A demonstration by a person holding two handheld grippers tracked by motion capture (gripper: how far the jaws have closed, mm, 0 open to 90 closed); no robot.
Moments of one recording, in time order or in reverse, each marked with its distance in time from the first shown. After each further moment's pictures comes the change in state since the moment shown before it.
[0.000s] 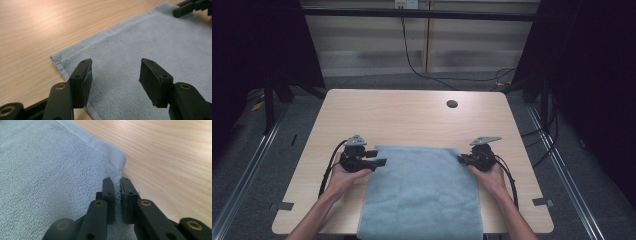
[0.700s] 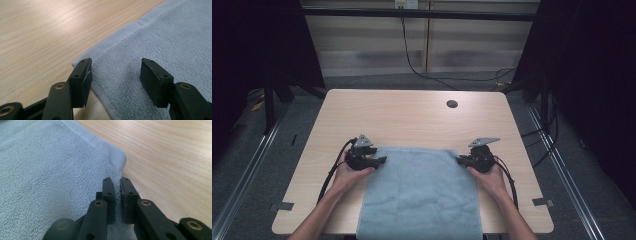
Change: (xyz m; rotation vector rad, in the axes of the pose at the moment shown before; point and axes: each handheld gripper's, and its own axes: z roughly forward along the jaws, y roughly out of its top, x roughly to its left) left arm 0.010 -0.007 0.024 0.041 0.143 0.114; right arm 0.004 -0.001 0.000 0.000 0.020 -0.028
